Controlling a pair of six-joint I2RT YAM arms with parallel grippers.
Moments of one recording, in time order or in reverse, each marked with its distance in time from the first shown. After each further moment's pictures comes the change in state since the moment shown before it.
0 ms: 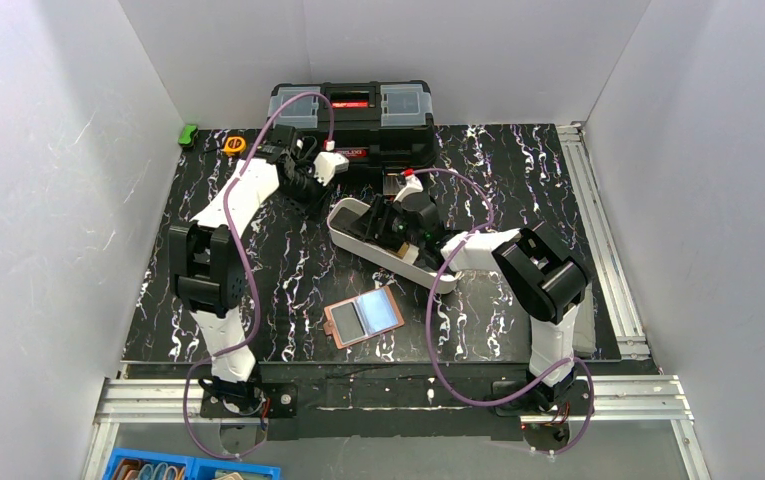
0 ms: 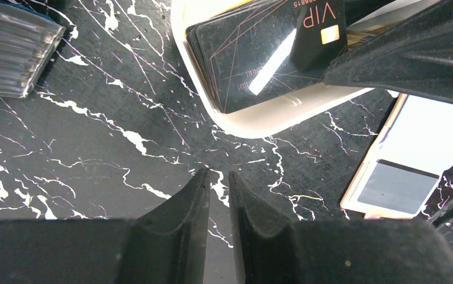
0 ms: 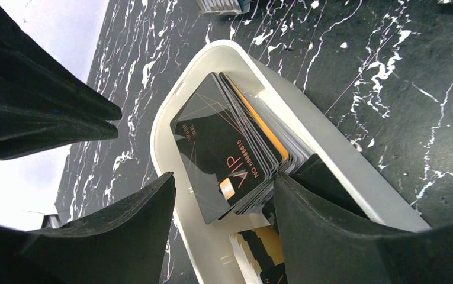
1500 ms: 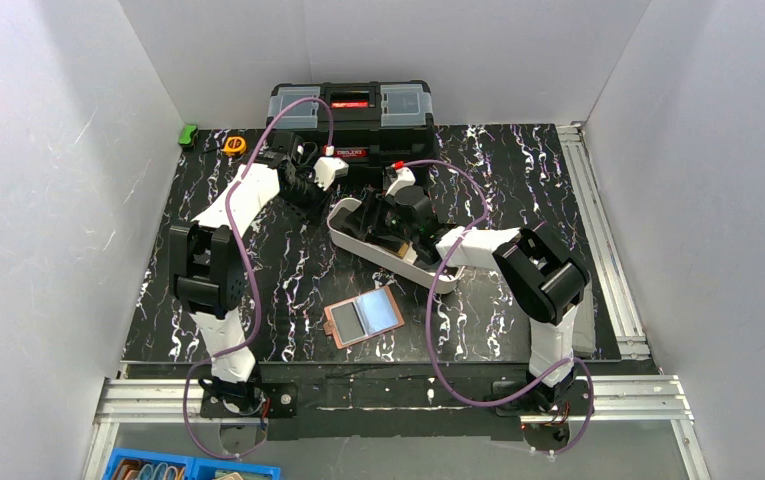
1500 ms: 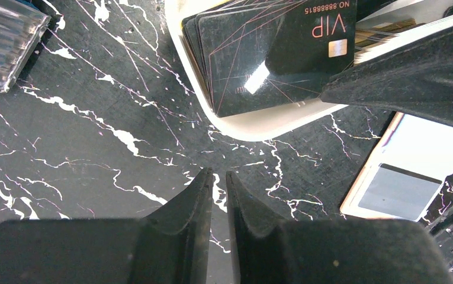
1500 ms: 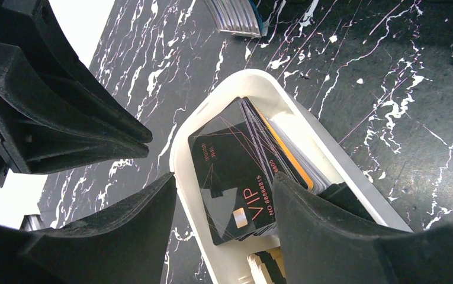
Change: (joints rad) left arm 0.000 -0.010 -0.068 0.050 -0.003 -0.023; right arm 0.027 0.000 0.079 -0.055 0.027 -0.100
